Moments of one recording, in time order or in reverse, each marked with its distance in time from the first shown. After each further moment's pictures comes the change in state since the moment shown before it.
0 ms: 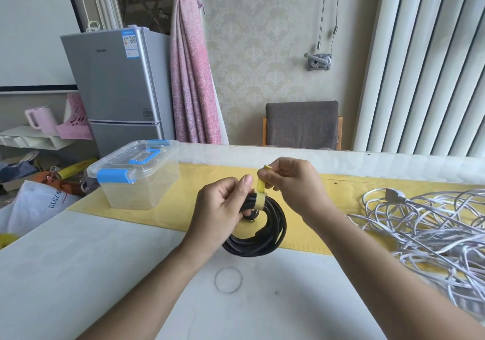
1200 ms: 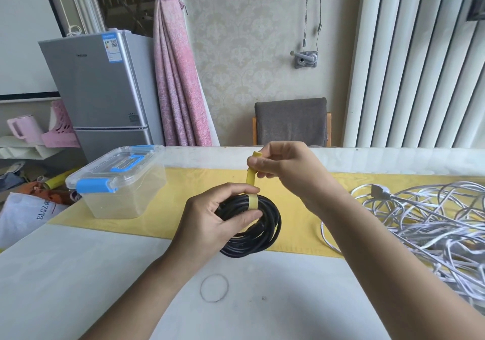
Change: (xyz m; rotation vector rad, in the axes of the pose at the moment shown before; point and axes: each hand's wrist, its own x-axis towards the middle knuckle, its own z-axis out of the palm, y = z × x) left_hand -0.006 0.004 -0.001 0.259 -0.161 0.249; right_hand 0.003 -0.024 -0.028 0.130 -0.128 0.000
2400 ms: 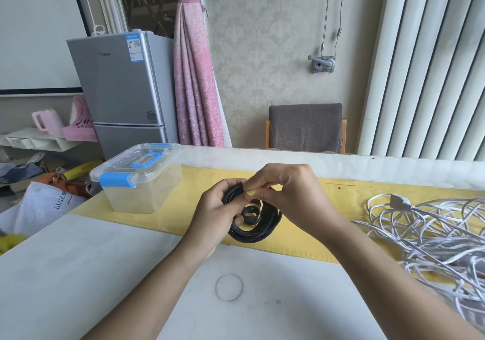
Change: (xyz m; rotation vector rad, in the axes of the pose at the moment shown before) left_hand 0.012 -0.011 -0.004 -0.421 0.090 -0.420; right_hand -0.010 0.019 0.022 -0.342 -0.070 -0.412
